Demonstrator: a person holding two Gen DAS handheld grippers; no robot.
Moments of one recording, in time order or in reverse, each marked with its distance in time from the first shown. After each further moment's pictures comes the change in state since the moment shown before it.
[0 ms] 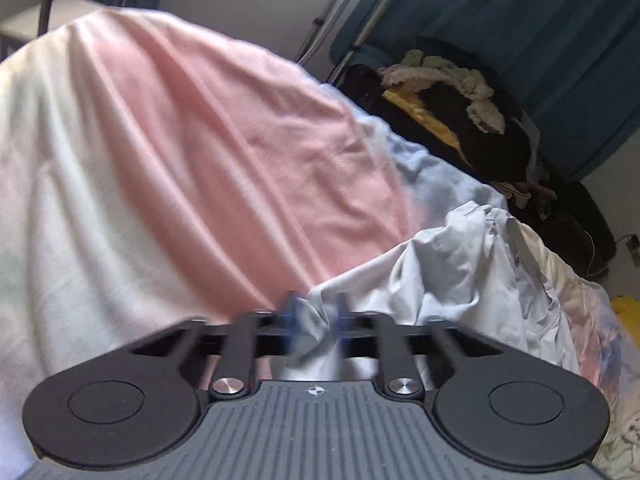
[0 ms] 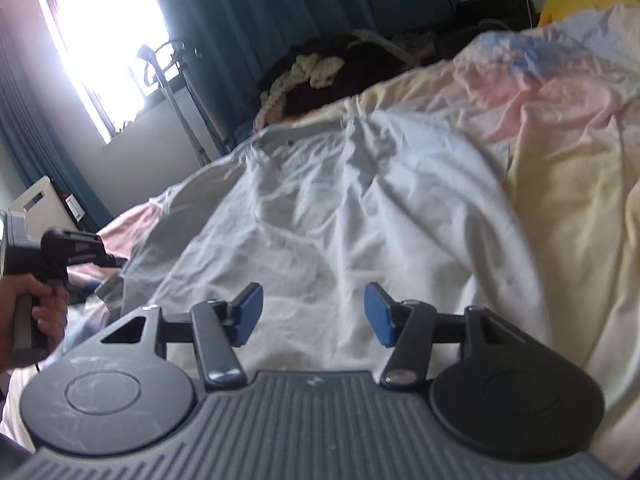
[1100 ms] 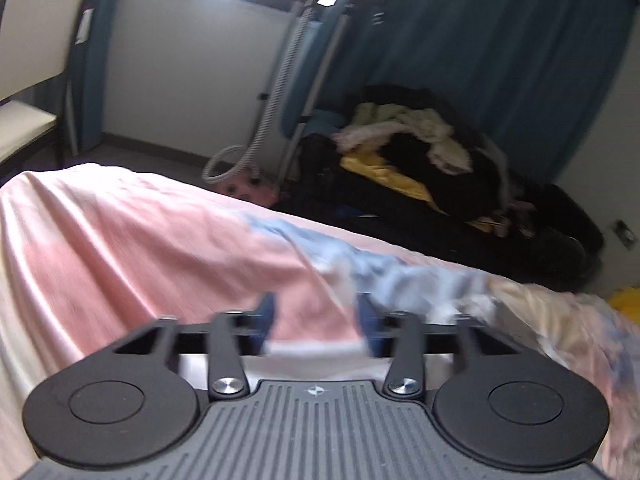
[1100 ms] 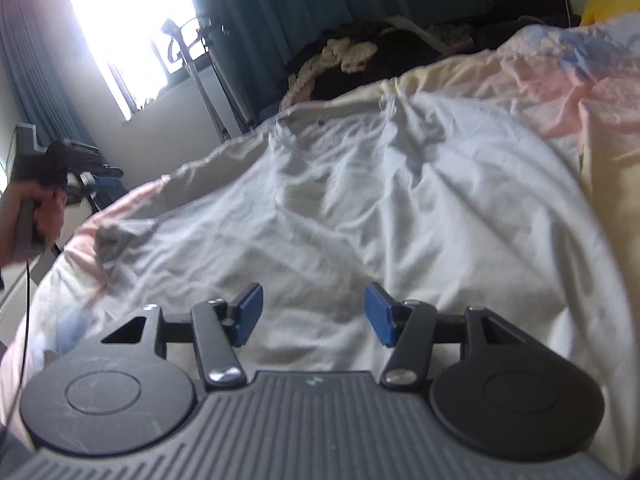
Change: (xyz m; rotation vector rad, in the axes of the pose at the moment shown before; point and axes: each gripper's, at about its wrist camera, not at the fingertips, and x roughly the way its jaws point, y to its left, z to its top) left arm -0.010 -0.038 0.059 0.238 -0.151 -0.102; right arm 0.039 0.013 0.005 -0.080 -0.004 0.062
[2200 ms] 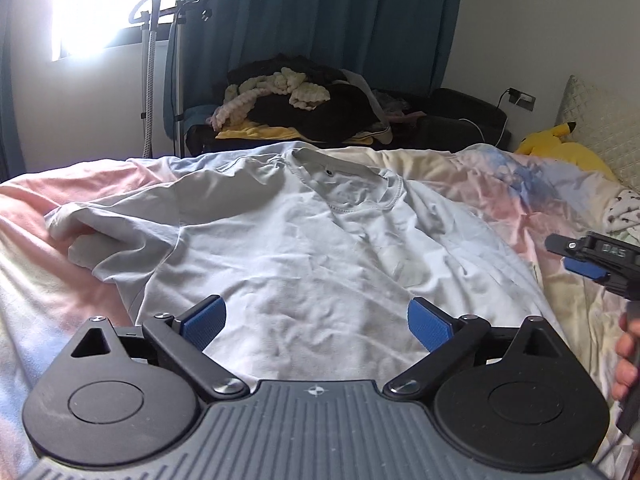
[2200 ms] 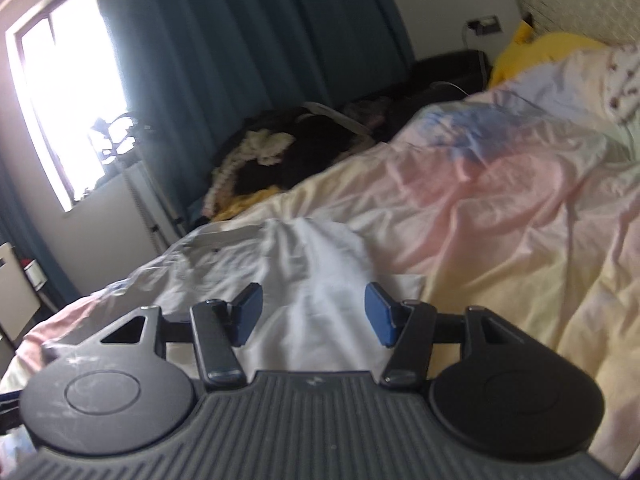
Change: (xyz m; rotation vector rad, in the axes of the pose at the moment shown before) left arm -0.112 -0.138 -0.187 0.365 0.028 -0.098; right arm -0.043 -0.103 0.068 0.118 -0.208 -0.194
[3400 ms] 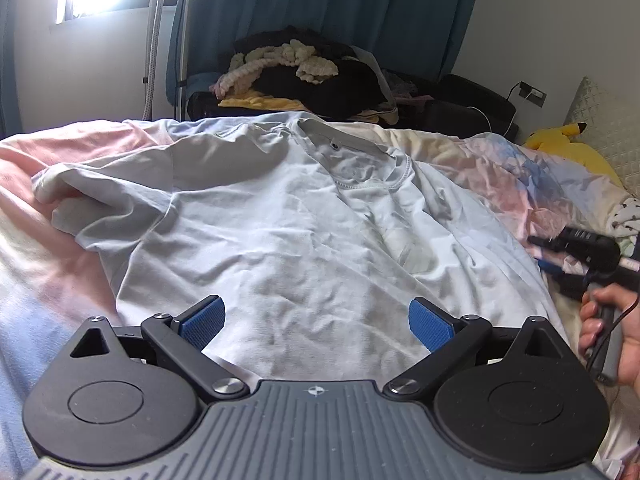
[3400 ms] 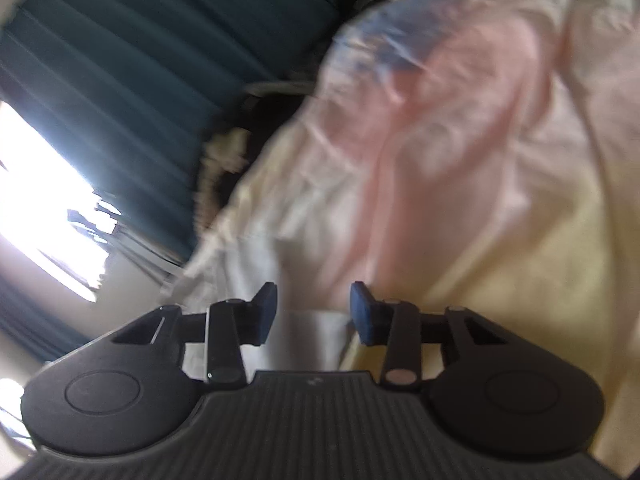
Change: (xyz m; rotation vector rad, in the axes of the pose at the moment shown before) left arm 0.028 0.009 -0.001 -0.076 0.084 -0.020; right arm 0.102 -0.116 0.016 0.453 0.136 0.077
